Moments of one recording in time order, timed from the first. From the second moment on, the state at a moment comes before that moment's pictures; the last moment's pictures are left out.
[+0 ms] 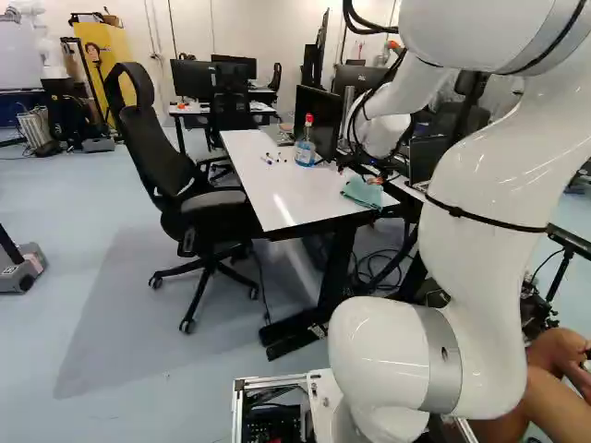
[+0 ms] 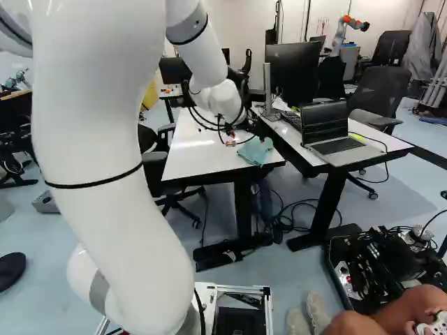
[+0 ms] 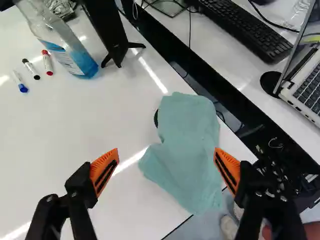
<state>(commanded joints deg) -15.8 -10.7 -52.9 3.5 1.2 0.0</state>
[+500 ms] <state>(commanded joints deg) -11.5 -3.4 -39.7 2.5 14.6 0.0</state>
